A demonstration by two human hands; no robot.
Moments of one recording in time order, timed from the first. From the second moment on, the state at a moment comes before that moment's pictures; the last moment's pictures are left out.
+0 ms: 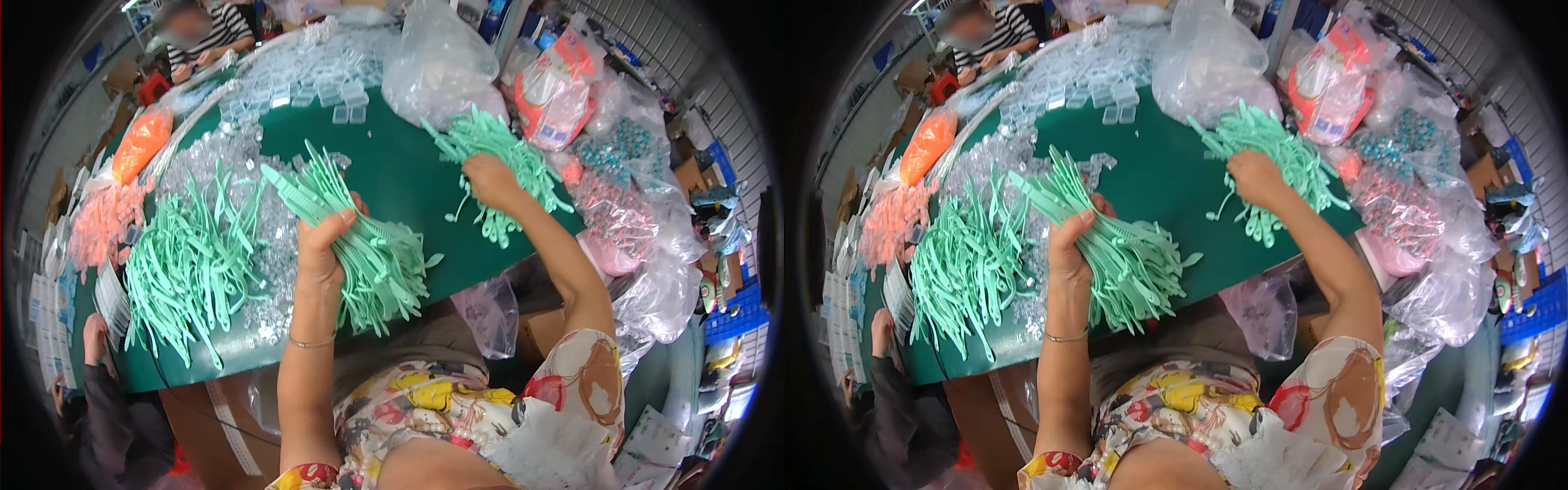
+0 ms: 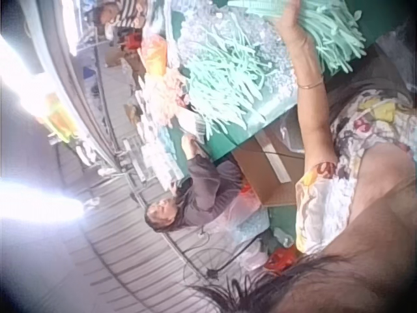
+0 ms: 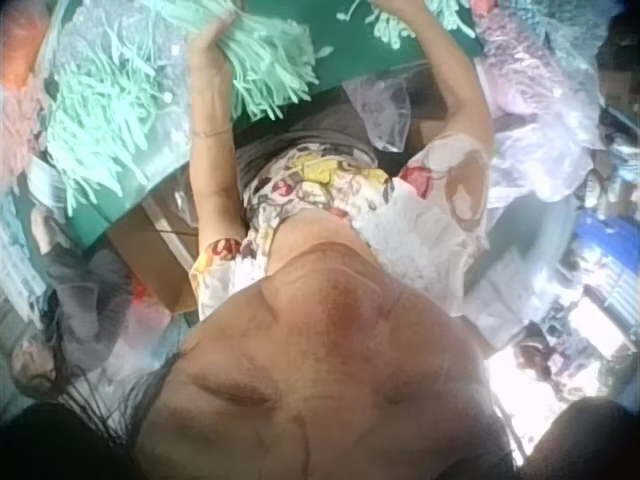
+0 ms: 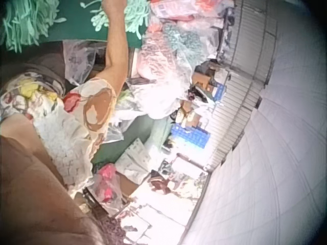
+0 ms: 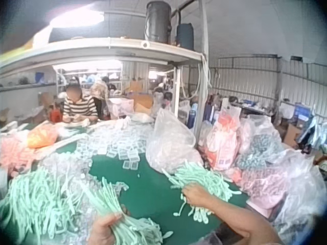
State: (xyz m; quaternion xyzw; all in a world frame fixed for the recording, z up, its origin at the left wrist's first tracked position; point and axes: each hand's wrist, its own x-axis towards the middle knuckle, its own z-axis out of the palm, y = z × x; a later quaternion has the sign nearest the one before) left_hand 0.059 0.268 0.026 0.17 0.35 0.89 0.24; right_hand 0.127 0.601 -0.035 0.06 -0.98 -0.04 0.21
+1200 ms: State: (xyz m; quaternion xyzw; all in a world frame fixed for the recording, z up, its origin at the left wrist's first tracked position) left_hand 0.067 0.284 0.036 0.18 0.42 0.86 0.24; right_hand 0.100 0.448 0.061 0.20 -0.67 0.72 0.01
